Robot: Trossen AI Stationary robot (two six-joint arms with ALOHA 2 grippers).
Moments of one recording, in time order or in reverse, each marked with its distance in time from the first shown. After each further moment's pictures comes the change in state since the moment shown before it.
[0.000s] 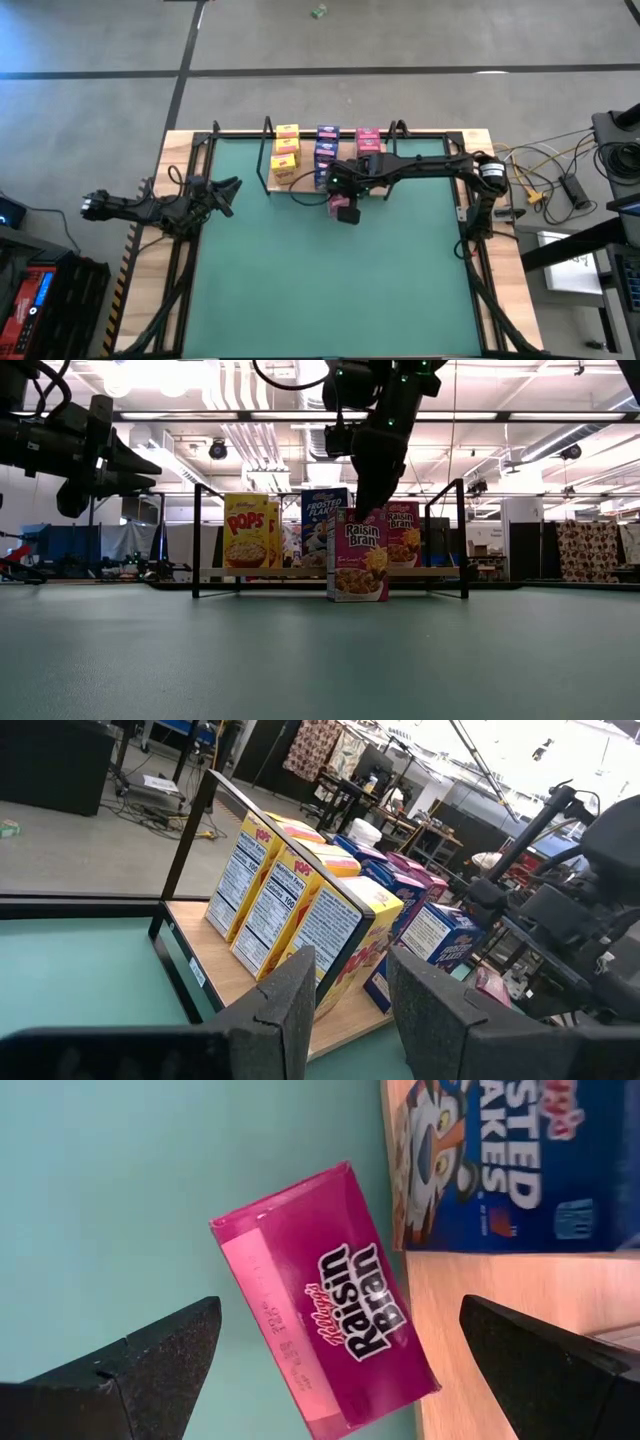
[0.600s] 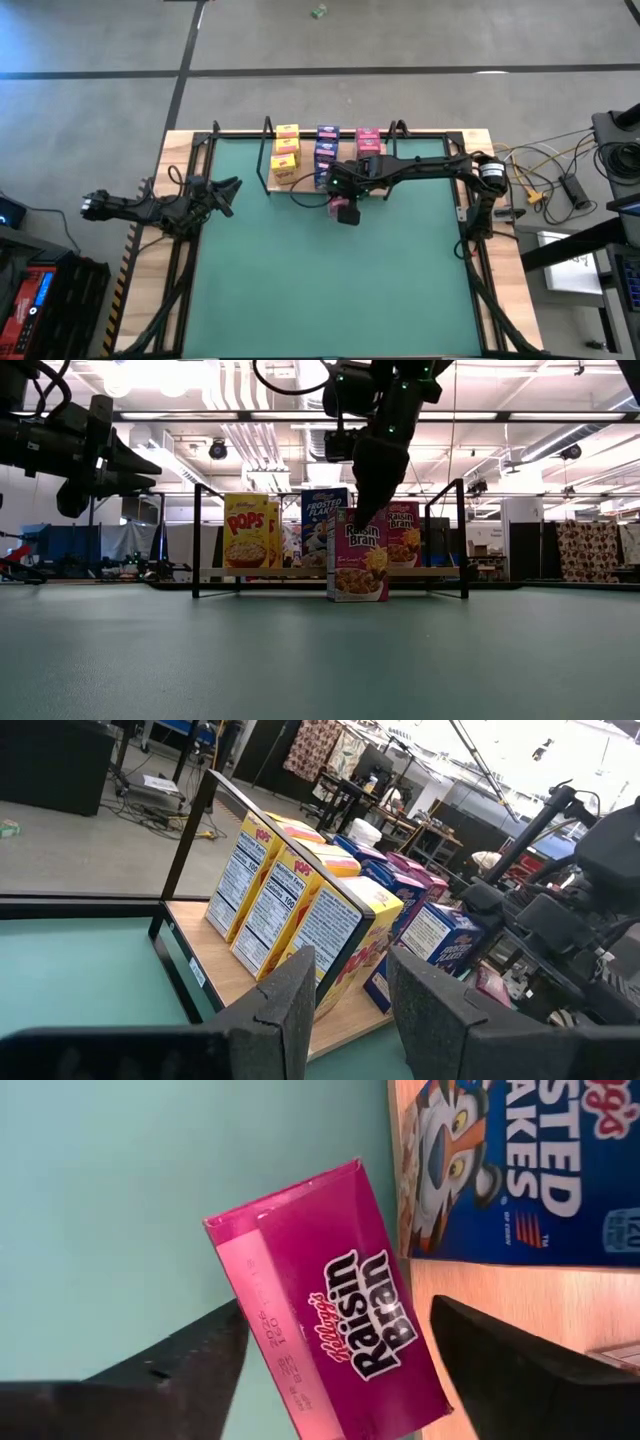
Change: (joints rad) left arm 0.000 0.000 0.000 0.000 0.000 0.000; right arm -0.001 0.000 -0.040 0.053 0.008 -0.036
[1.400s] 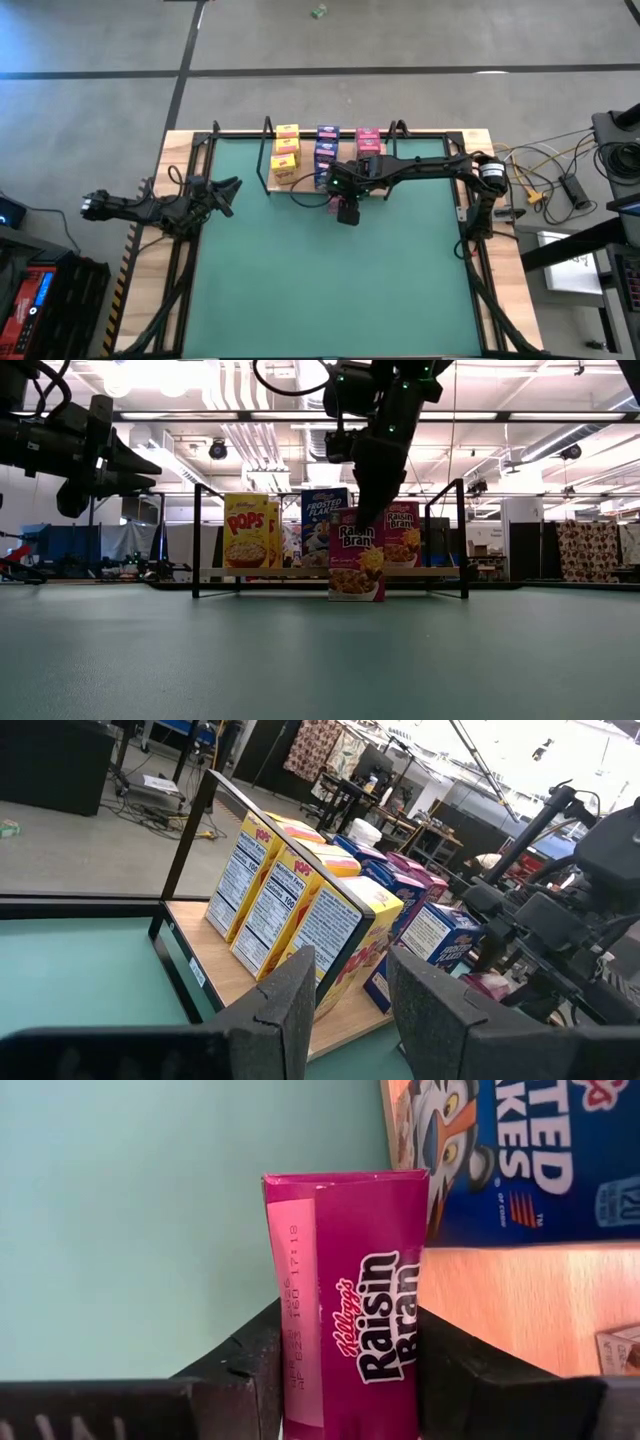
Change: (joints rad) left arm 0.000 0.000 0.000 0.000 0.000 0.000; right arm 0.002 0.000 0.000 -0.011 0.000 0.053
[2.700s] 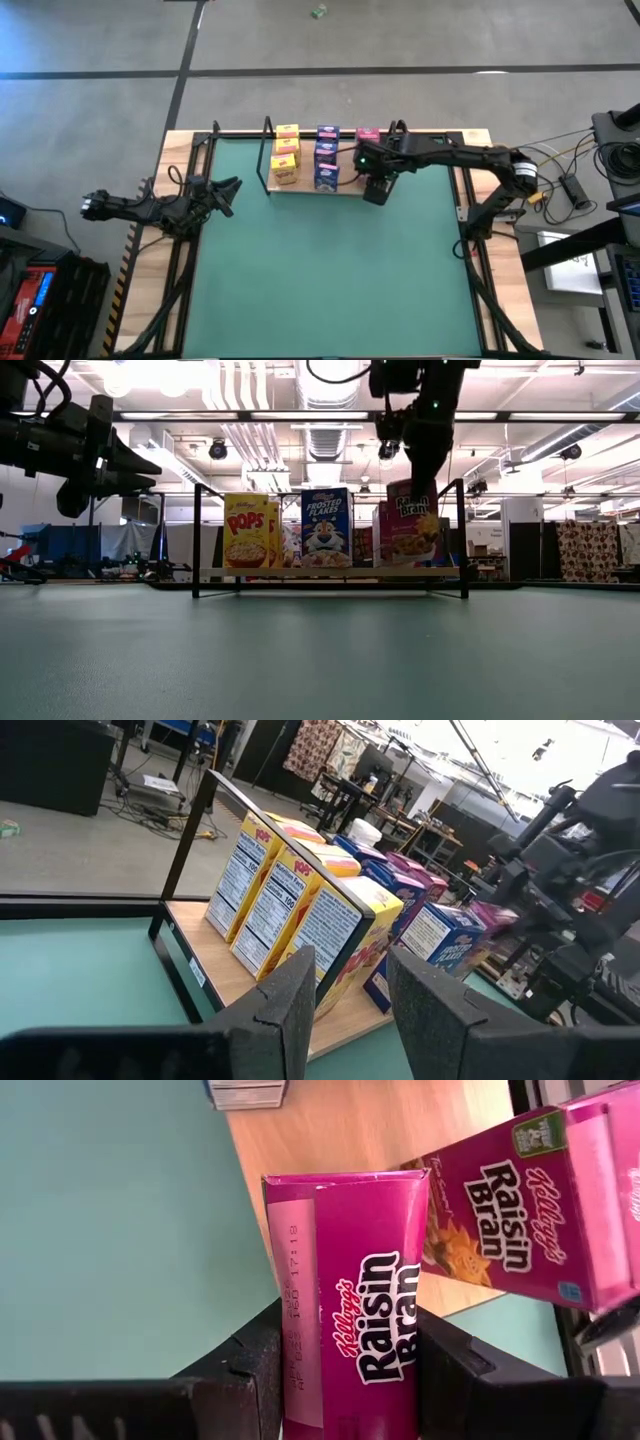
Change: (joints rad) left arm 0.000 0.000 0.000 0.000 0.000 0.000; right arm -0.106 -0.229 -0.042 -0.267 0.153 -0.005
